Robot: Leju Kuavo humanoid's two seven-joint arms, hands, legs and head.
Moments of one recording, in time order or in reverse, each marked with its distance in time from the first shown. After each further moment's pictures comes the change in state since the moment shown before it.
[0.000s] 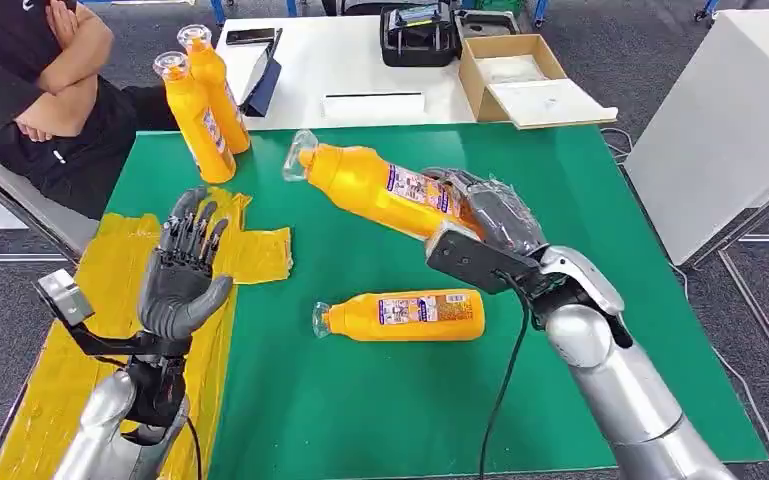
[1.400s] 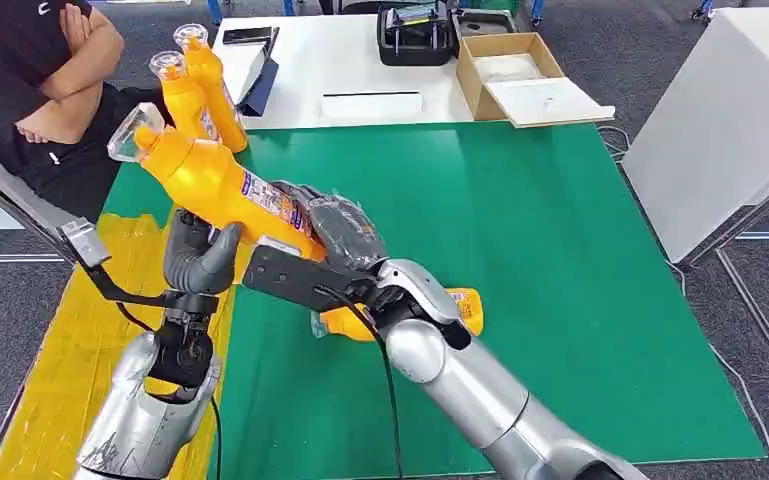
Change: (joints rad) left arm -0.161 -0.113 -0.009 0.106 0.169 0.070 0.087; right arm -0.080 0.375 0.291 0.264 0.069 -0.137 0.095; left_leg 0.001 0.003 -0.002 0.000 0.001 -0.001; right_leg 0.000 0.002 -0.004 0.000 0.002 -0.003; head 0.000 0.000
